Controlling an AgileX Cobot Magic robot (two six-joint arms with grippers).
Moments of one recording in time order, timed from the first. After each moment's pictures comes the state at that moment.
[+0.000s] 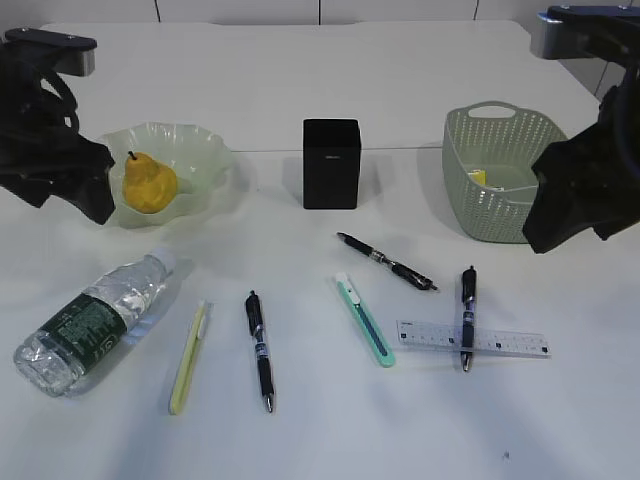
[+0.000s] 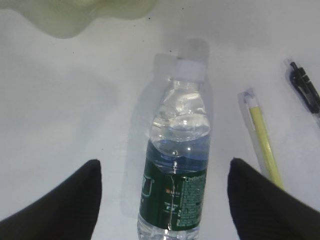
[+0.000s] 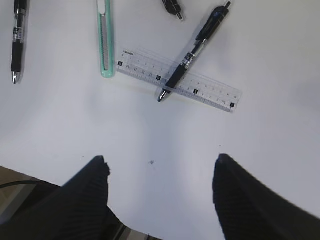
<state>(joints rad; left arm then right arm) -0.24 1.70 -1.33 -0.01 0.97 0.04 0.26 1.41 -1.22 0.10 1.18 -0.05</state>
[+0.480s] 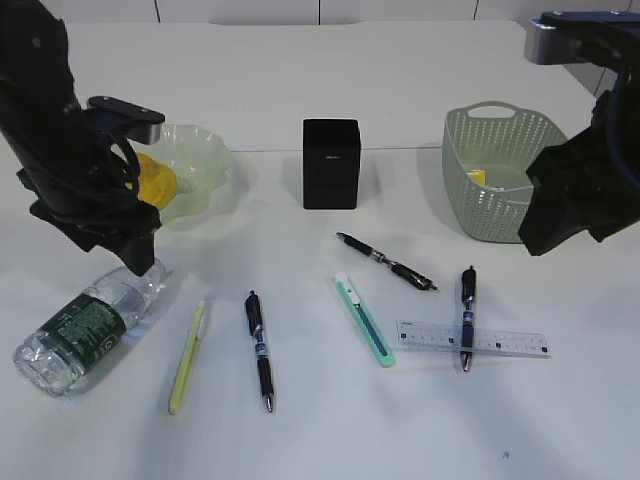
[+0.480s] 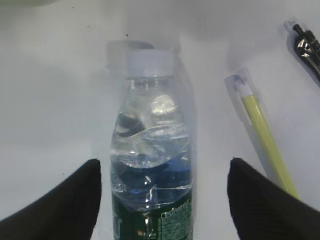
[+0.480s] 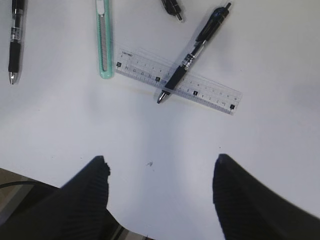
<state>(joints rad) -0.30 1.87 -1.35 0.00 0.95 0.12 0.26 1.42 -1.22 0.10 1.18 -0.05</state>
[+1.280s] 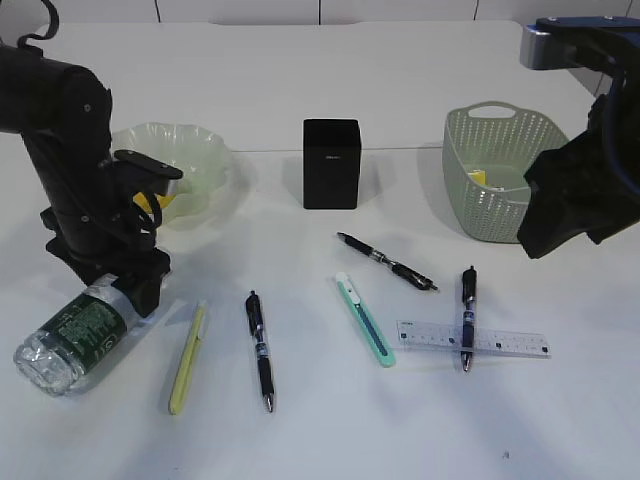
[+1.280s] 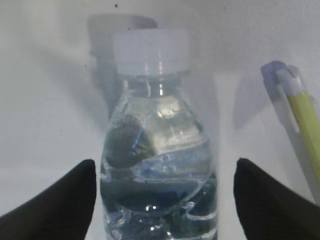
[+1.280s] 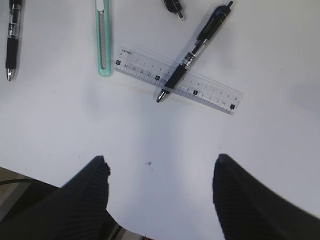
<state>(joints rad) -0.31 2.02 -1.35 0.05 0.93 0.12 0.26 1.43 -1.22 0.10 1.18 -0.07</state>
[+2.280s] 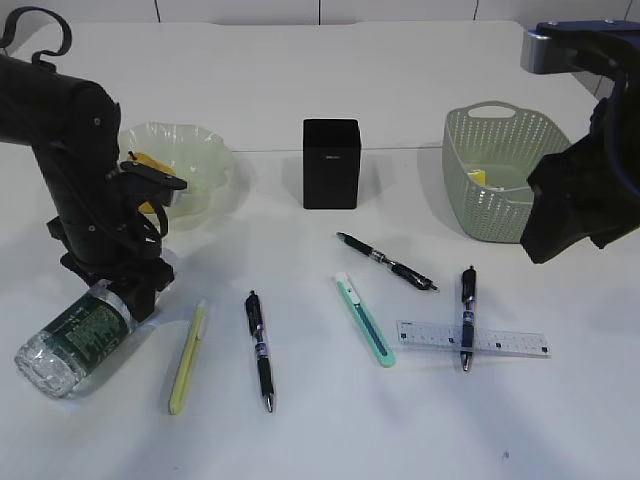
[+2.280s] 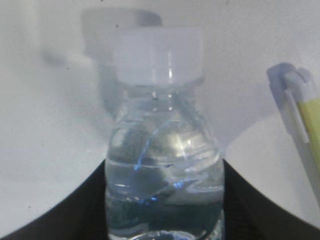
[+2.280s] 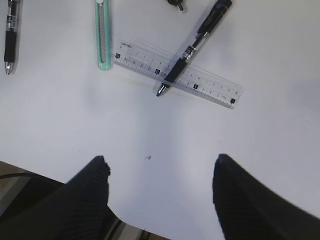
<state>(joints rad) -0.31 2.06 -1.36 0.05 0.91 0.12 0.26 1.43 -1.22 0.10 1.19 -0.07</state>
